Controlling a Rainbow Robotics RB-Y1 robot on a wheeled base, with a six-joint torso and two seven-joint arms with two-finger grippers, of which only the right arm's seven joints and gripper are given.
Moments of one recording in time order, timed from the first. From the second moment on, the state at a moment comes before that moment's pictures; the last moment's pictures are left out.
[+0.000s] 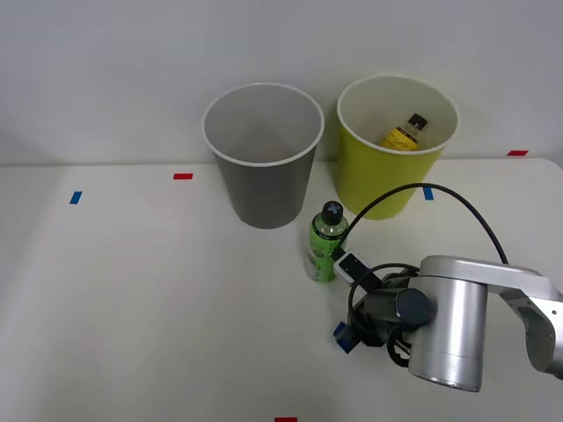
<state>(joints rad) -0.65 -0.86 1.15 -2.05 -0.41 1.22 0.94</state>
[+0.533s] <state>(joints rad) -0.66 -0.91 1.15 -2.14 -0.43 1.28 0.94</state>
